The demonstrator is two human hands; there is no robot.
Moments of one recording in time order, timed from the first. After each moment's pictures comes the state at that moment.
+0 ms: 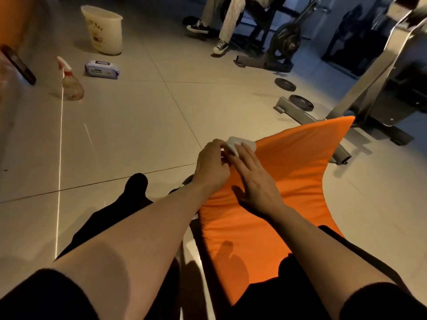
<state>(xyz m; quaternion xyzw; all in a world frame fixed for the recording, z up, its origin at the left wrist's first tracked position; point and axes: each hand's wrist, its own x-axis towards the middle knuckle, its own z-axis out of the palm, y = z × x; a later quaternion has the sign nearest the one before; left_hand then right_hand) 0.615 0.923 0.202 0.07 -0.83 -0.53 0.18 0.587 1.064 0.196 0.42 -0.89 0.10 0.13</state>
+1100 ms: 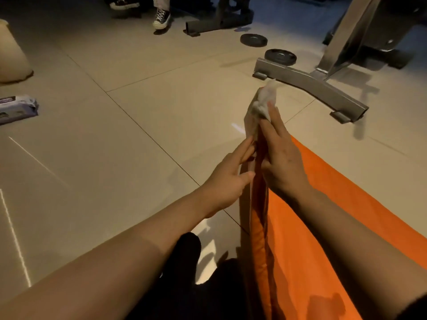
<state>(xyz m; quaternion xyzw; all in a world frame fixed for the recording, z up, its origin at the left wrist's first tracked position) 0.388 0.882 0.141 -0.15 -0.76 -0.61 -0.13 0.362 1.023 0.151 0.17 -0.93 0.26 0.20</state>
